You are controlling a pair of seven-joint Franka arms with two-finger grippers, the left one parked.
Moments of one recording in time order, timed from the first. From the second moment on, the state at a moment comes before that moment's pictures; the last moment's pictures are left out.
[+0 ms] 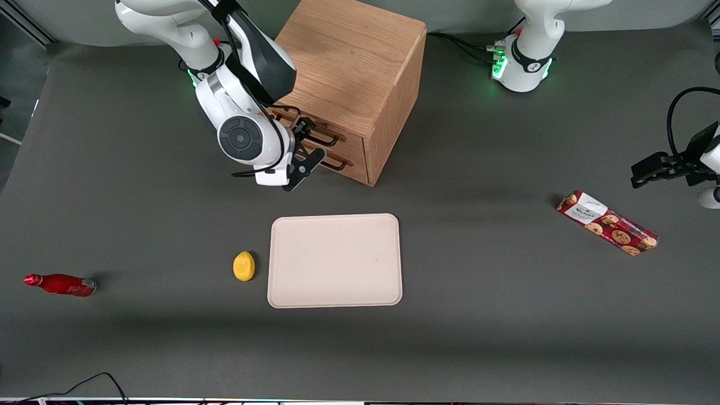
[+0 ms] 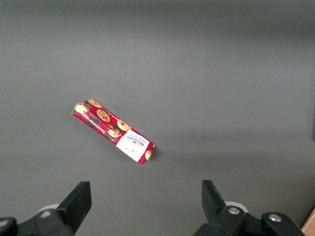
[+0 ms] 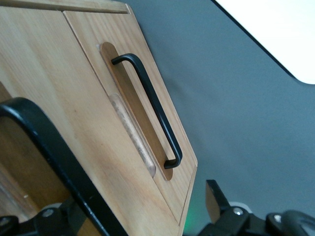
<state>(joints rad) 0.41 0.27 0.19 -1.79 0.23 1.67 -0.19</state>
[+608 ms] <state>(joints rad) 0.41 0.27 0.17 -1.79 0.23 1.69 -0.24</state>
